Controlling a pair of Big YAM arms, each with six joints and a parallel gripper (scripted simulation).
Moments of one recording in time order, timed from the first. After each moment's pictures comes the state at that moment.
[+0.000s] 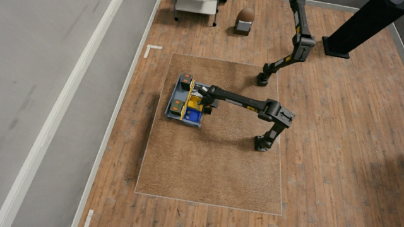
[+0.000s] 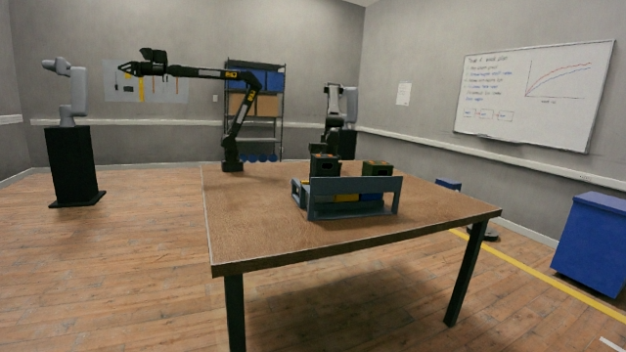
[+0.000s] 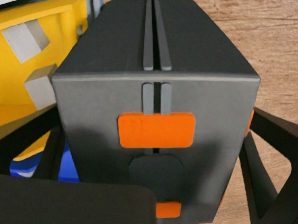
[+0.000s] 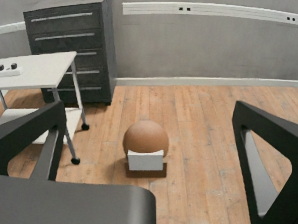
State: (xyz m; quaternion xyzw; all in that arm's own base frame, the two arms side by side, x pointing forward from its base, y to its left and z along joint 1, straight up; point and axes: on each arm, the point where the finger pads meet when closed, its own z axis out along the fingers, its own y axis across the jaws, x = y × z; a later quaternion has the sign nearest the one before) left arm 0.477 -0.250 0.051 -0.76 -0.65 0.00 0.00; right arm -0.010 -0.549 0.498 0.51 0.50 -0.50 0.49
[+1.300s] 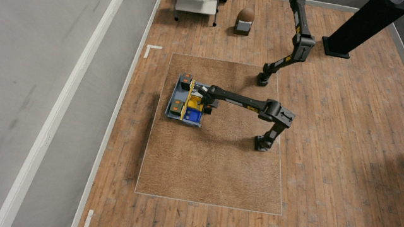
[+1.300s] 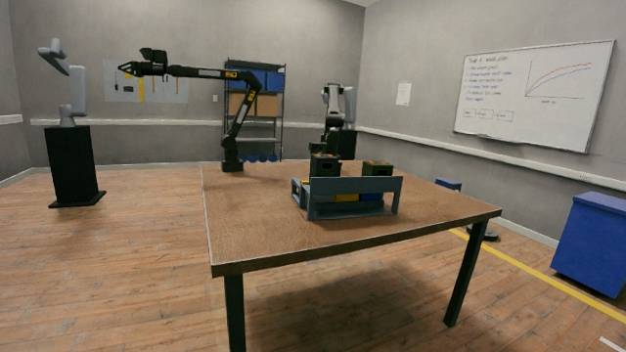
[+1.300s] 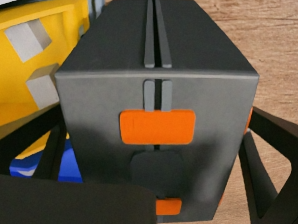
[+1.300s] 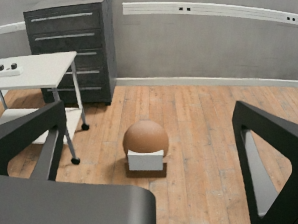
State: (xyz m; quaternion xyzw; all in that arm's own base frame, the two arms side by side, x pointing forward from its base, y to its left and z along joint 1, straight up) left arm 0.477 -0.250 0.053 -0.76 -0.65 0.00 0.00; right arm -0.010 -0.549 0.498 0.51 0.50 -0.50 0.49
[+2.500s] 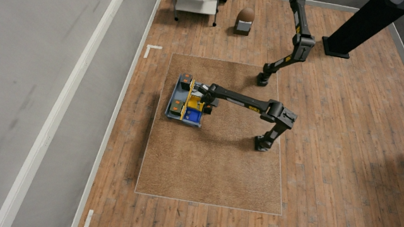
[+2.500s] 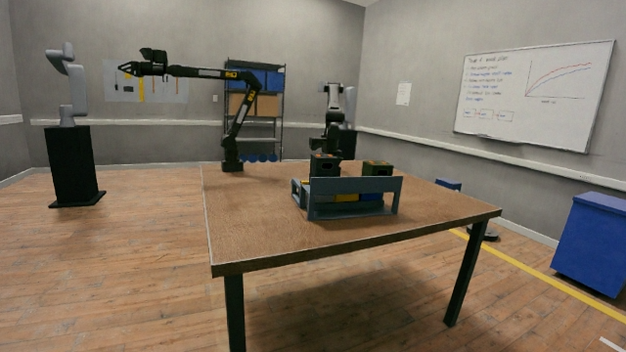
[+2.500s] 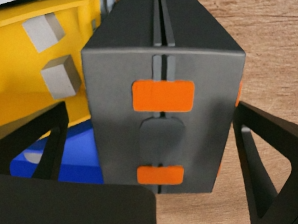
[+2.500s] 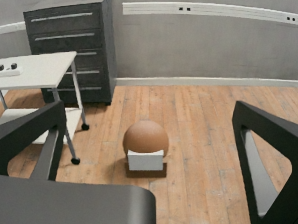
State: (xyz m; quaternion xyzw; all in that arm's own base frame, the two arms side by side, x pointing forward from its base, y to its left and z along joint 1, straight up) left arm 0.480 -0.252 0.074 -0.76 -0.65 0.00 -0.01; right arm -0.010 -0.549 0.498 0.51 0.50 -0.50 0.49
